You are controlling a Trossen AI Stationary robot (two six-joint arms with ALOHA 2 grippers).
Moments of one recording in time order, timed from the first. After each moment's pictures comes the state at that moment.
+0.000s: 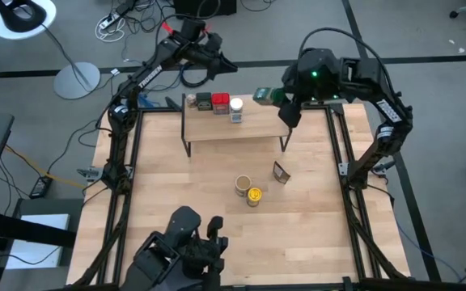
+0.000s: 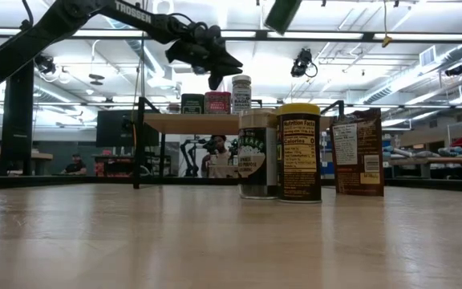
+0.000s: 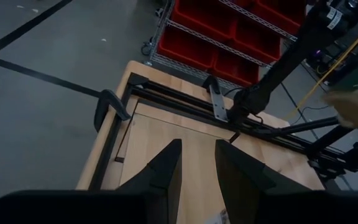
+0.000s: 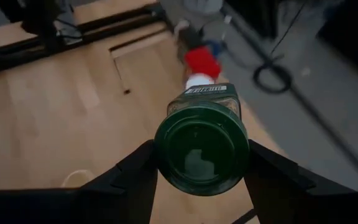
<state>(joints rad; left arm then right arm) 0.89 2.12 2.24 -0.69 0.94 0.07 -0.28 1.63 2.35 -1.47 0.19 0.09</state>
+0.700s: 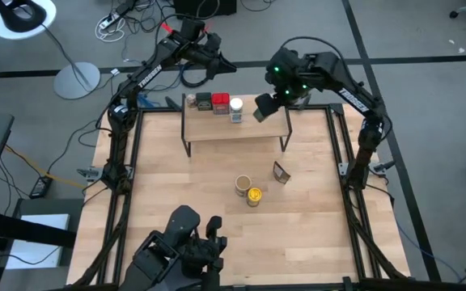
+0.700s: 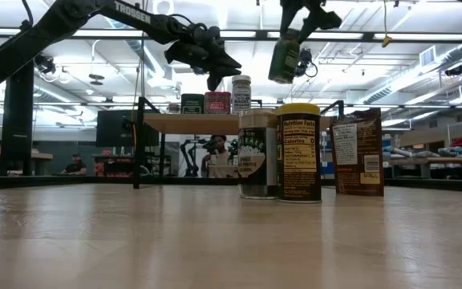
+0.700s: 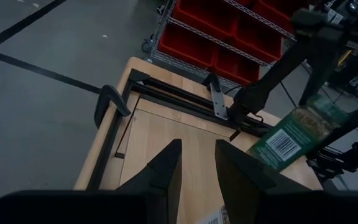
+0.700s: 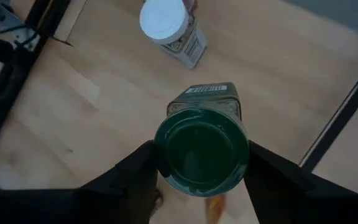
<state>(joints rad) 0.90 2.12 2.24 -0.71 0.94 0.07 -0.44 1.81 2.31 -1.57 -0.04 0.57</state>
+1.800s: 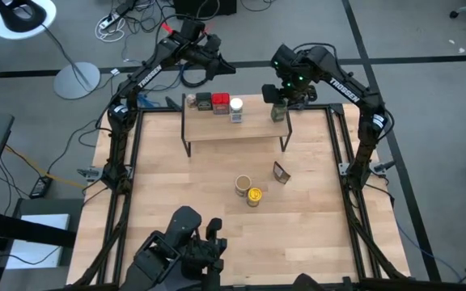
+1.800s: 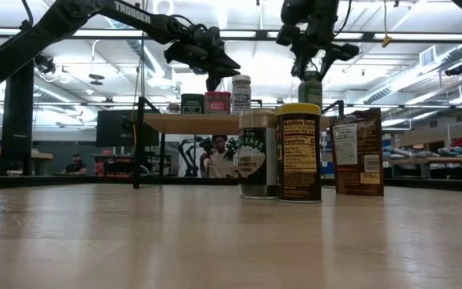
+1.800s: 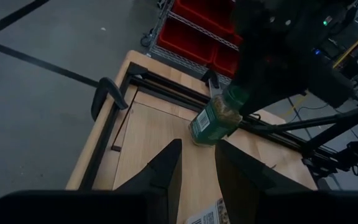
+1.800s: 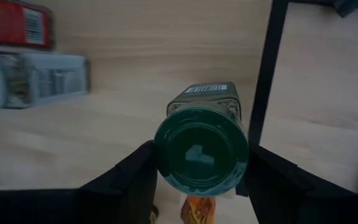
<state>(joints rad) 0.90 2.12 2.24 -0.74 0.94 0.07 -0.66 1.81 2.08 -1.57 -0.08 0.78</state>
